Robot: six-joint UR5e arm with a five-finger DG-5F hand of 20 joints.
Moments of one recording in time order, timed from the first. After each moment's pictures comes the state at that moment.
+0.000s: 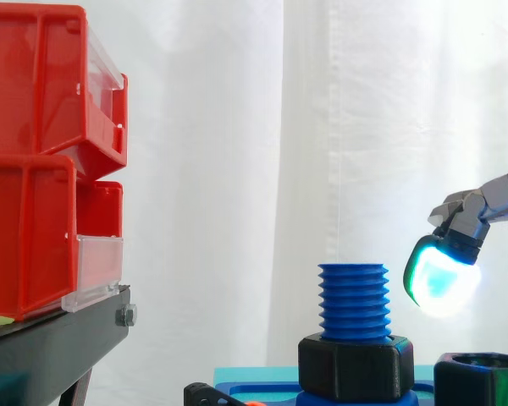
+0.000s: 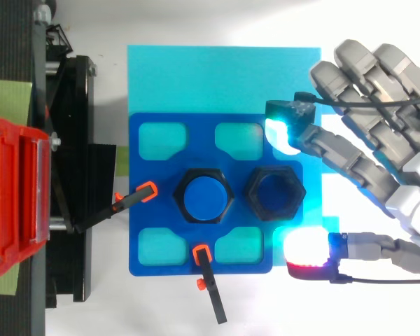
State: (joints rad) arm 0.48 -1.99 -1.65 -2.55 -0.63 -1.62
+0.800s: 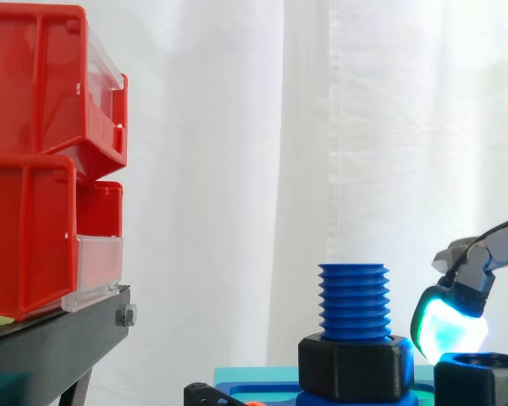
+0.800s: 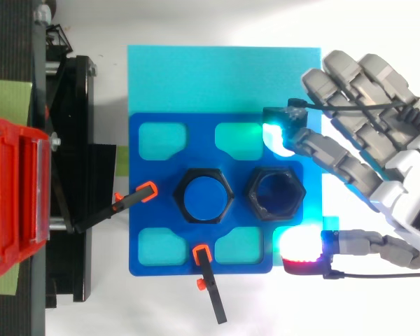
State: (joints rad) arm 0.48 -2.02 -1.65 -2.59 -0.62 -1.53
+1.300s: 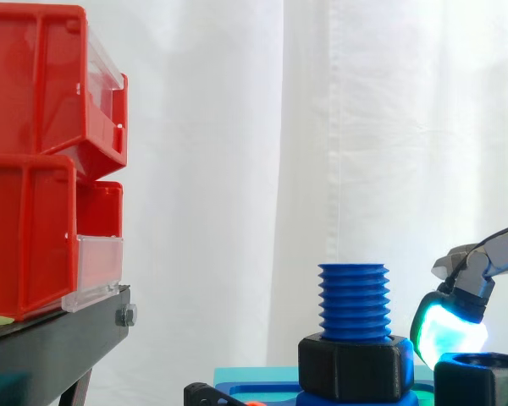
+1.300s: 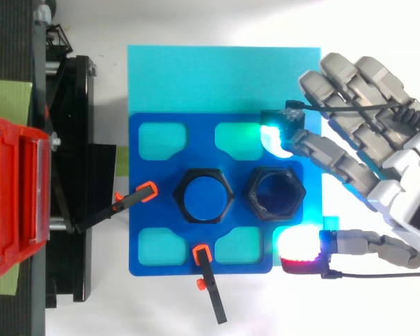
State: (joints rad) arm 0.48 -2.03 -1.64 -2.59 -0.62 -1.50
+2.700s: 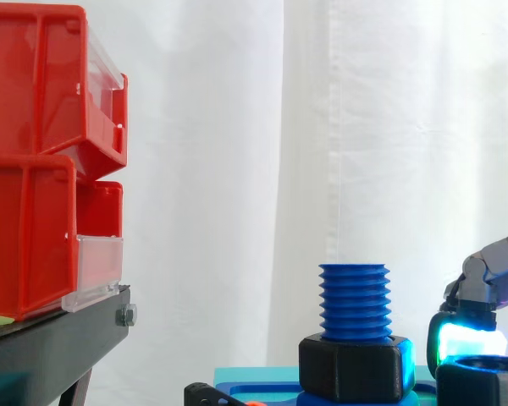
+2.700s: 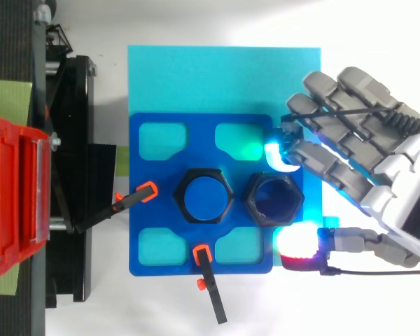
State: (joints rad) arm 0.47 -2.02 -1.64 -2.63 -0.70 -1.50
